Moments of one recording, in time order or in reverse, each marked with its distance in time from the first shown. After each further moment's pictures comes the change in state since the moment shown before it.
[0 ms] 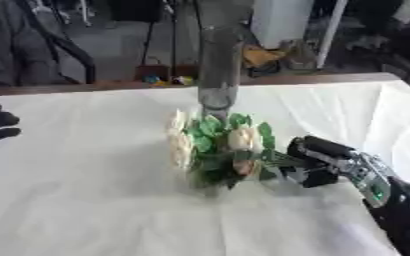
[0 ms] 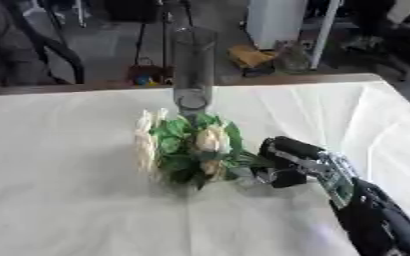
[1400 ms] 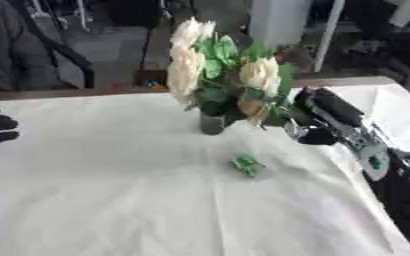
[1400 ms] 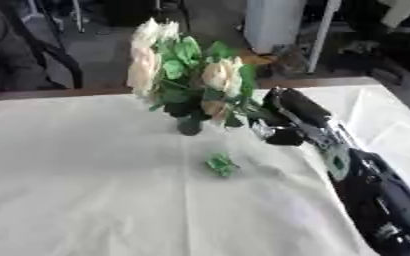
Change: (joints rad) left arm 0.001 0.000 0.000 0.000 0.007 -0.001 0.002; right arm -0.160 -0.030 -0.046 -0.087 0.127 0.057 -0.332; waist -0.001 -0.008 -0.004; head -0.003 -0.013
